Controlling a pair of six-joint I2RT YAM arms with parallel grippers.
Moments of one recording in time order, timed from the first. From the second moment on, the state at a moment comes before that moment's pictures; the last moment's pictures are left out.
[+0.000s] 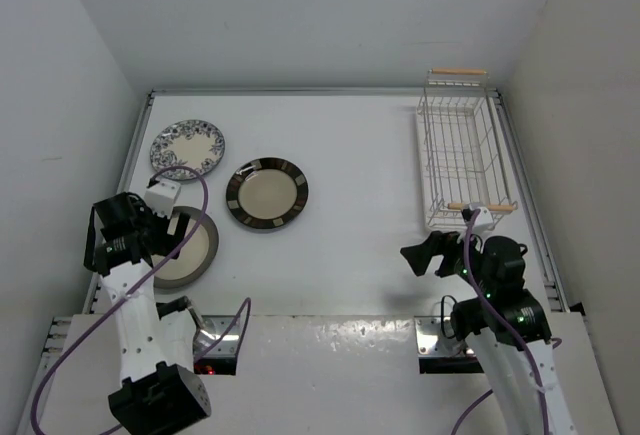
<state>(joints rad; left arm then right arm) 0.48 0.71 0.68 -0.78 0.20 0.68 0.20 0.14 0.37 -0.65 -0.32 0.34</state>
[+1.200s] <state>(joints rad) 0.71 1.88 1.20 -0.94 0.22 0.67 0.38 0.89 0.74 -0.39 -0.21 0.32</state>
